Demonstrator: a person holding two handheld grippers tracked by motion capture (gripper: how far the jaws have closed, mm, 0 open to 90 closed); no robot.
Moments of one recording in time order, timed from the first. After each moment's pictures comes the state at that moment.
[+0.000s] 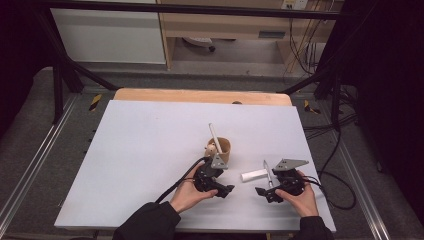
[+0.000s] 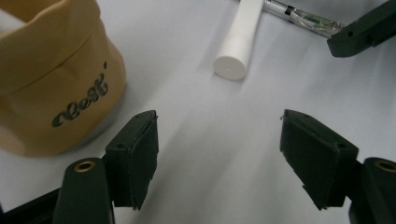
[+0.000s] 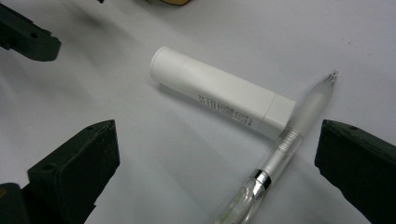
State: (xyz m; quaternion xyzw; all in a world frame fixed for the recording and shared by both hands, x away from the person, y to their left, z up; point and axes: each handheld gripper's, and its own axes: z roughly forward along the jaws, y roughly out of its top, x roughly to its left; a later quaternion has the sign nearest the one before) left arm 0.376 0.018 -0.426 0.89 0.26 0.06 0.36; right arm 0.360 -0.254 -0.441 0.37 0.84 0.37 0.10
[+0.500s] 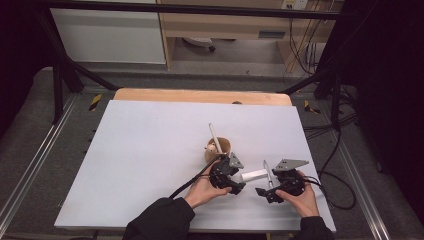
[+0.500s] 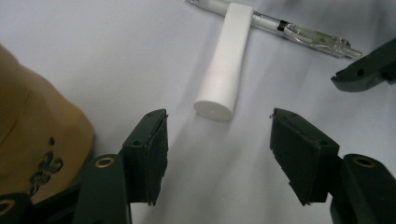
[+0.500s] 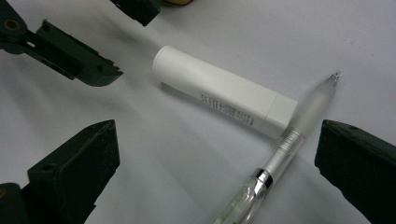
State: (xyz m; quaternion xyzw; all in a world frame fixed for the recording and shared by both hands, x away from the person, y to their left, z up) left arm 0.387 -0.023 -0.427 0.91 0.23 0.07 0.34; right arm 0.359 -0.254 -0.441 0.37 0.85 0.37 0.10
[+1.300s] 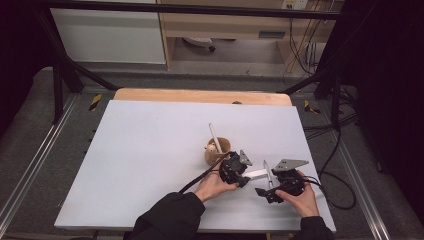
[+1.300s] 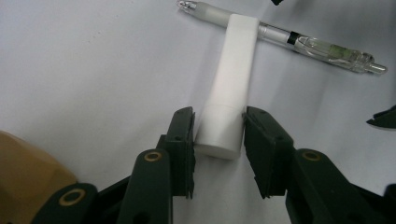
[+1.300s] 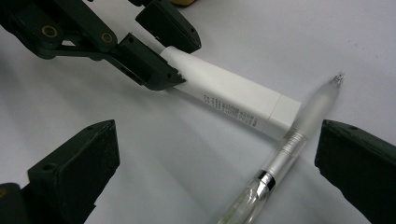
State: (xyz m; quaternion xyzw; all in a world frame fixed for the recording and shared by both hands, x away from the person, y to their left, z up) left arm 0.402 -0.046 -0.436 0.92 0.21 0.06 0.33; right arm 0.360 -0.254 -0.441 0.37 0.85 0.37 0.10
